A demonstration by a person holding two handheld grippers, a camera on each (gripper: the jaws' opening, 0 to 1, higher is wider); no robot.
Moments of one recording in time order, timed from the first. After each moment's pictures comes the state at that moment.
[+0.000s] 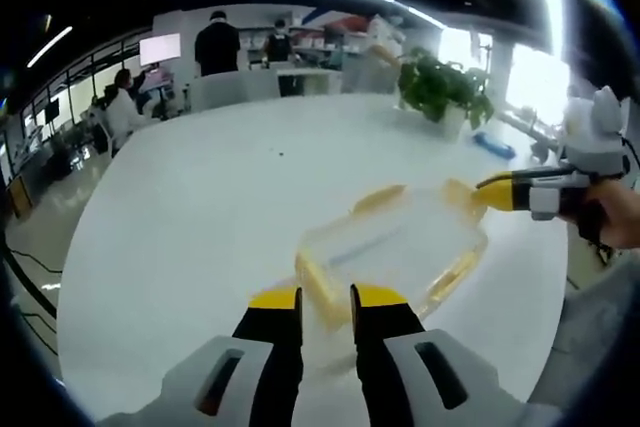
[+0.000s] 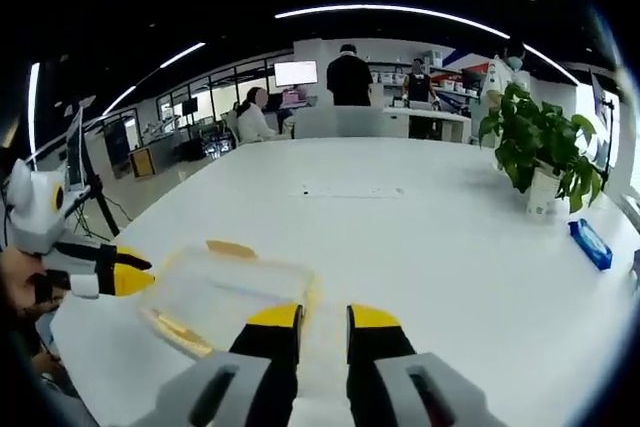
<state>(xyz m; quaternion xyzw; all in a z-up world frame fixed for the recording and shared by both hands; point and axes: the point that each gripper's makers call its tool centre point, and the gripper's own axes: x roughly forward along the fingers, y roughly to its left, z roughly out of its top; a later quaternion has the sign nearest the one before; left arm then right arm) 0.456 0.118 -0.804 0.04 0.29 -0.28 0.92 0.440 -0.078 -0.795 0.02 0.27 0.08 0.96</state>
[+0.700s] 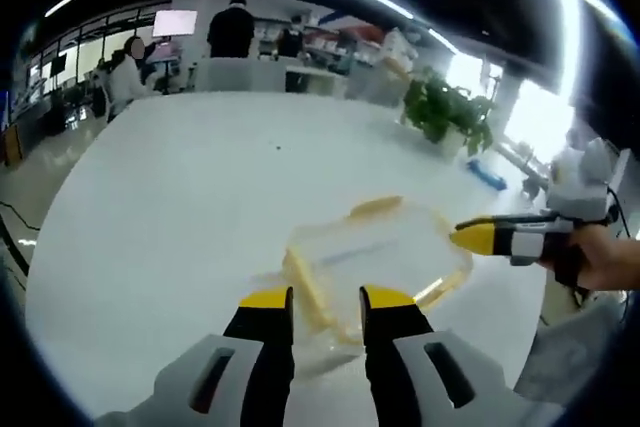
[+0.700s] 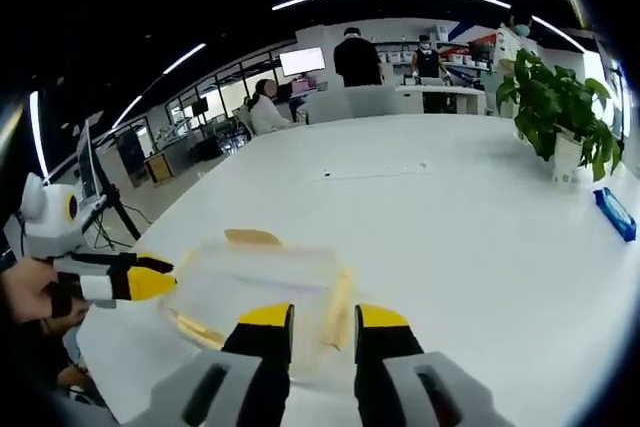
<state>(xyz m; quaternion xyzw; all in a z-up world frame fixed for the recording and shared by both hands) 0.453 0.112 -0.810 -0.05 0.31 -0.28 0.91 0.441 -0.047 -0.812 0.09 0.30 0.13 0.94</state>
